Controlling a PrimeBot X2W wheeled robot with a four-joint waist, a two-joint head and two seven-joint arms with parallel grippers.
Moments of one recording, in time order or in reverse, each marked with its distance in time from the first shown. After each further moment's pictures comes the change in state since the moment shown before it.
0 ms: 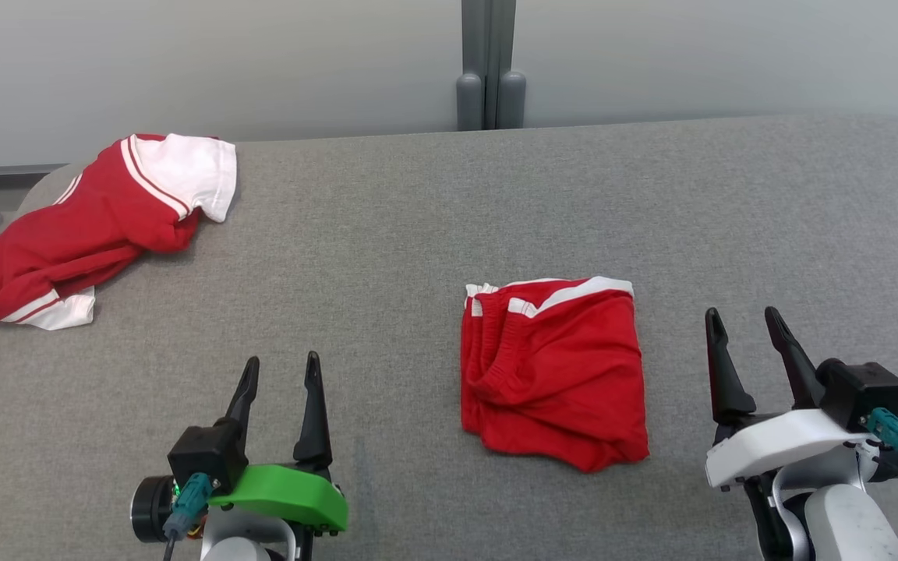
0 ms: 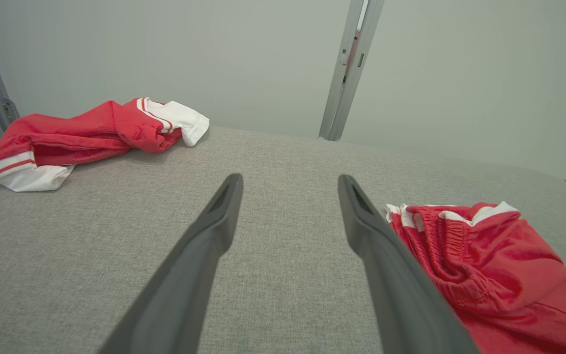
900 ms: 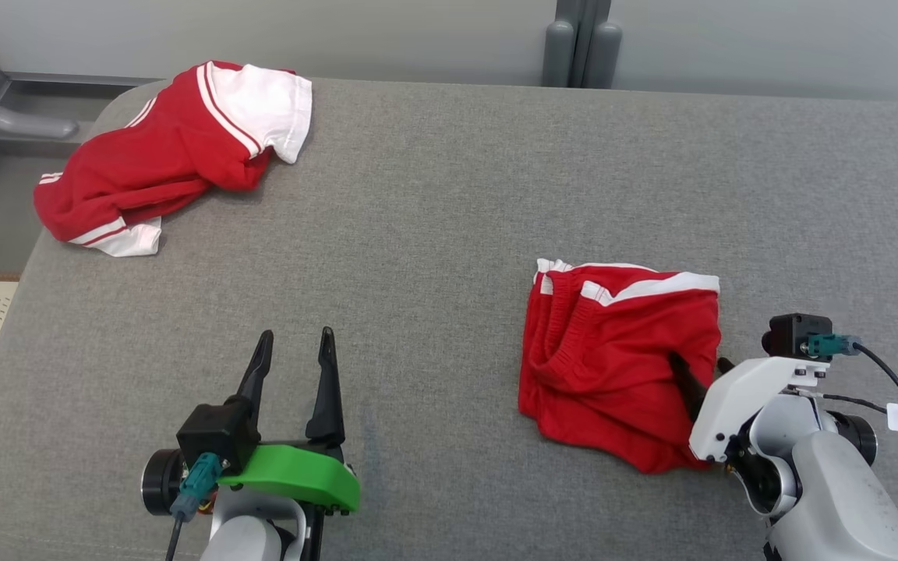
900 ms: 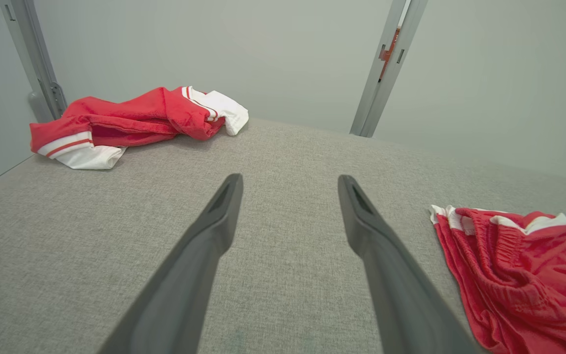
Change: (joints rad) left arm -0.043 0.000 -0.033 -0.018 -0.013 -0.001 0.000; right arm -0.220 -0.025 -0.006 0.371 0.117 0.000 0.447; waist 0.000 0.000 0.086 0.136
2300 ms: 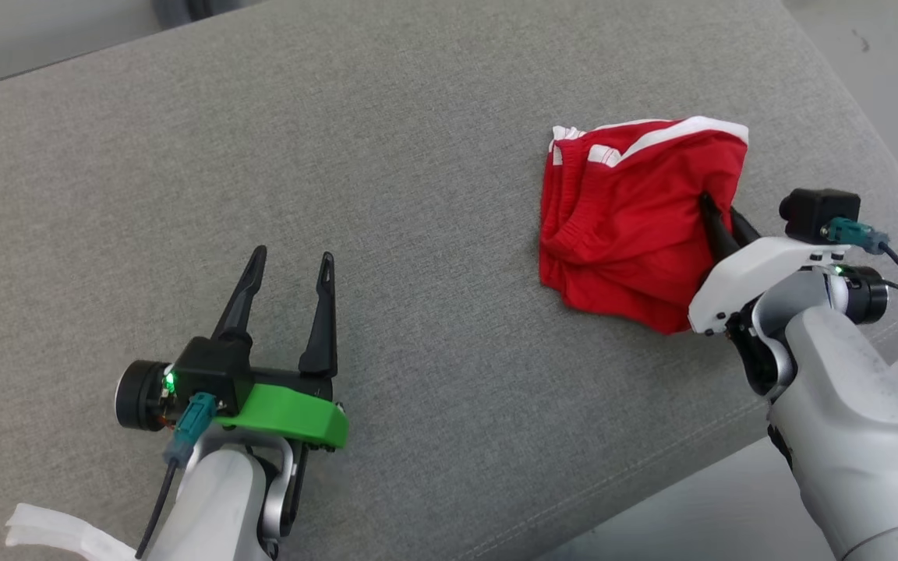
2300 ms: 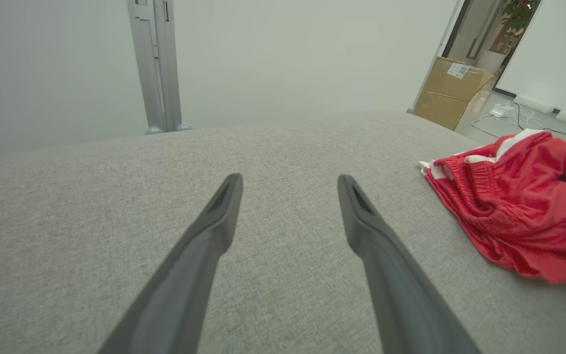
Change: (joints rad) left arm -0.127 0.035 -0.001 -0.035 0.122 -0.043 0.007; right arm -0.321 -0.082 0.150 0.220 0.056 0.001 -0.373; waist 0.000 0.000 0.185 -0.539
